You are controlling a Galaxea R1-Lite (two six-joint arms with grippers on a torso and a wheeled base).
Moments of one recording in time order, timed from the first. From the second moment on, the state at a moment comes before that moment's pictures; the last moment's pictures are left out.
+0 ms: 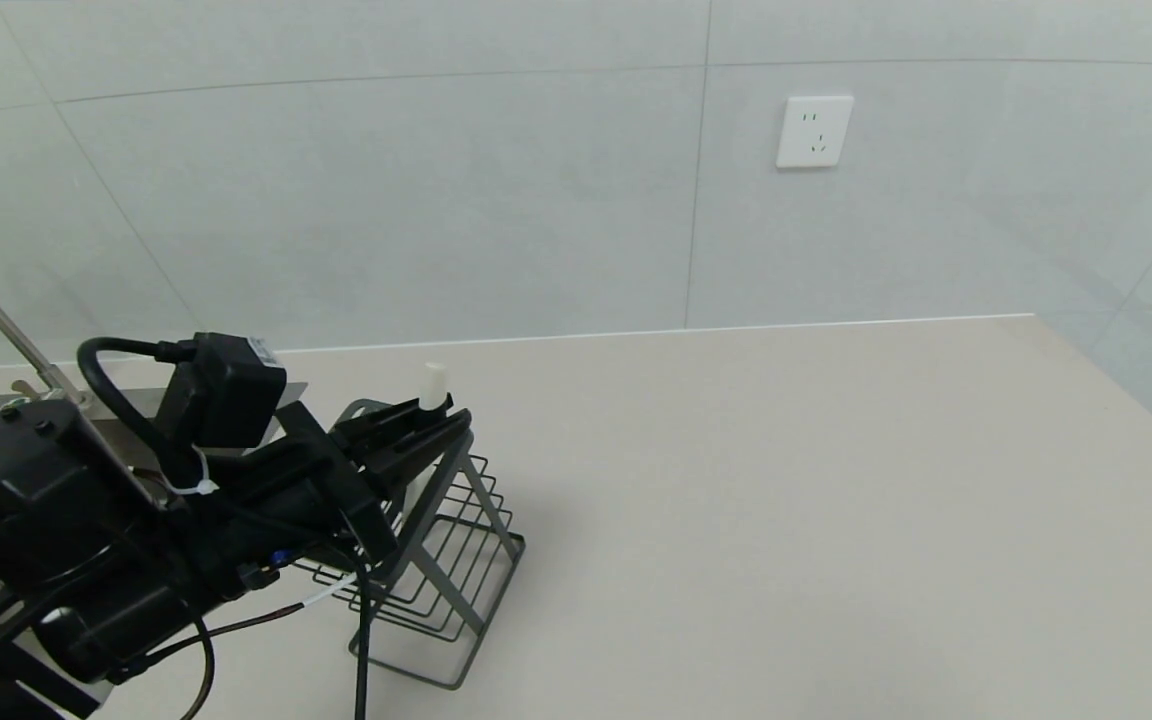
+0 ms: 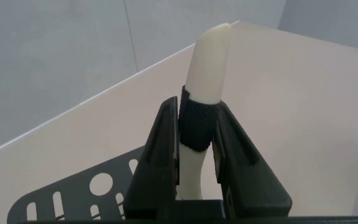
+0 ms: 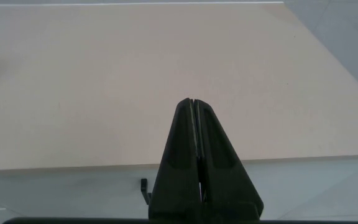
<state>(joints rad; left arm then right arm) -0.35 1.60 -0.33 -1.37 -0.43 0.08 0.00 0.00 0.00 0.00 -0.01 -0.02</state>
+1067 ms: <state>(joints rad) -0.34 1.60 -0.32 -1.40 -0.43 0.08 0.00 0.00 0.00 0.00 -0.01 -0.02</state>
